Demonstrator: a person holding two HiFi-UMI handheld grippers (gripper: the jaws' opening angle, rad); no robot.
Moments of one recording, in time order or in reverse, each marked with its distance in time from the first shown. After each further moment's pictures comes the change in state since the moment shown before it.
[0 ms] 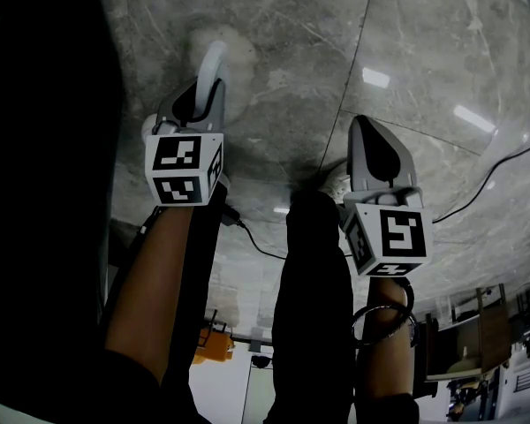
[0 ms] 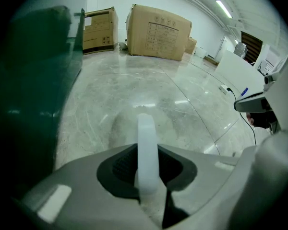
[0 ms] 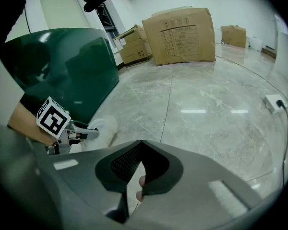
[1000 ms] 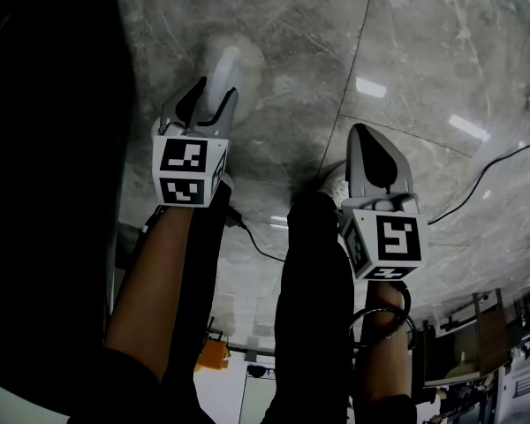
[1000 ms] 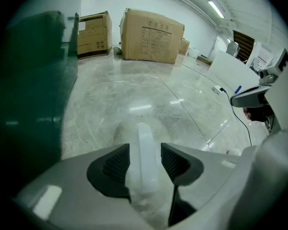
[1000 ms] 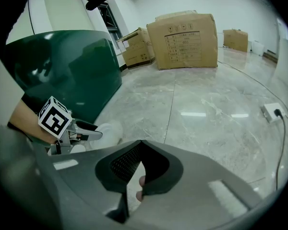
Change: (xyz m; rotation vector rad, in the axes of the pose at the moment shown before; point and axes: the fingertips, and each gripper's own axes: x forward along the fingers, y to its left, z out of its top) left arm -0.020 -0.002 0.015 0.056 -0.028 -0.040; right arm -0.021 0.015 0.018 -0.036 -0.017 -0.007
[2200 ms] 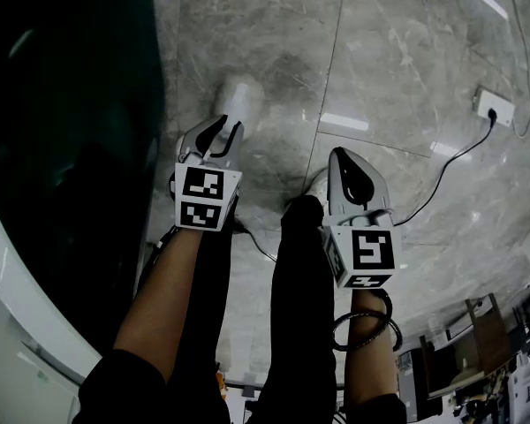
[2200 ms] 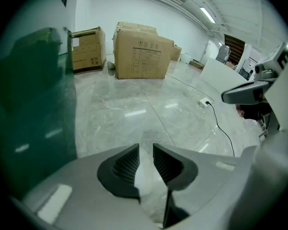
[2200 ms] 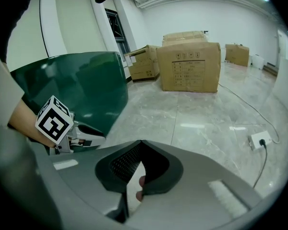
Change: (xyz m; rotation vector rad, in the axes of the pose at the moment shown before) left arm -0.117 -0.035 0.086 0.064 -0.044 -0.045; right arm -0.109 0.047 0.100 -0.057 -0.086 -0.016
